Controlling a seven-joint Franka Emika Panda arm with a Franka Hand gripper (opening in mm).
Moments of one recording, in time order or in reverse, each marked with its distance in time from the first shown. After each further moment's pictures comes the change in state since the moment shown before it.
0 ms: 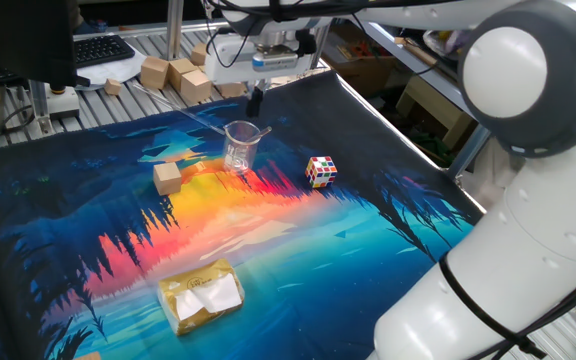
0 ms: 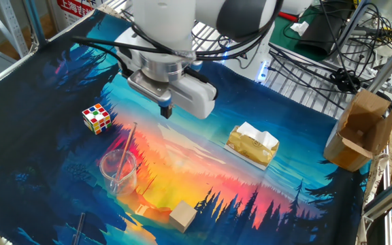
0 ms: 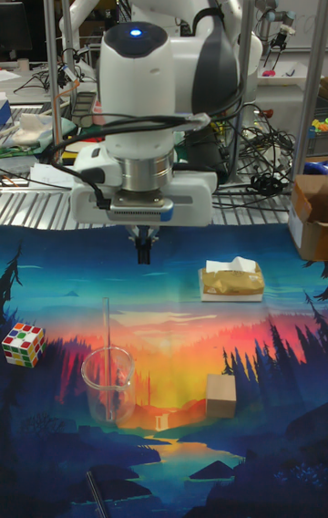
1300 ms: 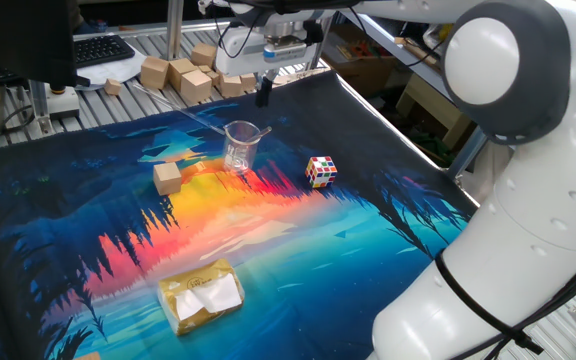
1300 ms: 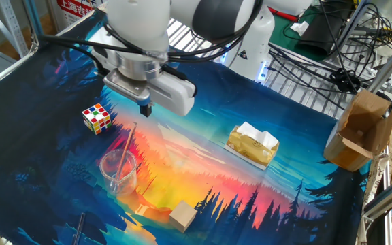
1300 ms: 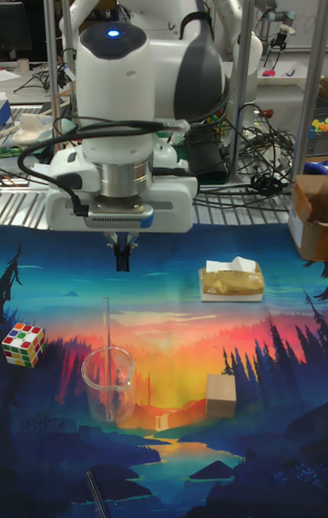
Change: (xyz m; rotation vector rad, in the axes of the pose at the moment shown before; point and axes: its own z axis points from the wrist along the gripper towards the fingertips) arm -0.022 -0.032 -0.004 0.032 -0.005 -0.057
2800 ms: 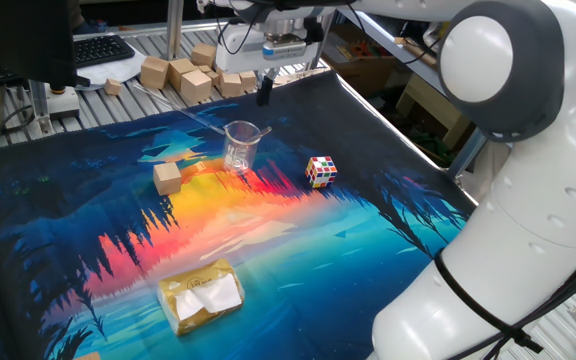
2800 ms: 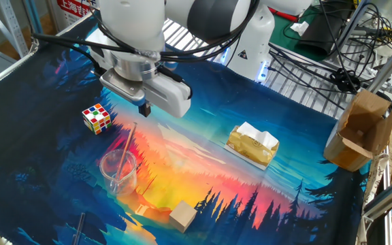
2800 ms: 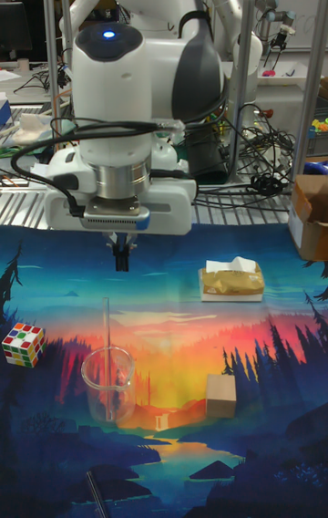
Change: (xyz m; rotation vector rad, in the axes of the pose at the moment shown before) arm 0.000 0.000 0.000 -0.012 0.017 0.060
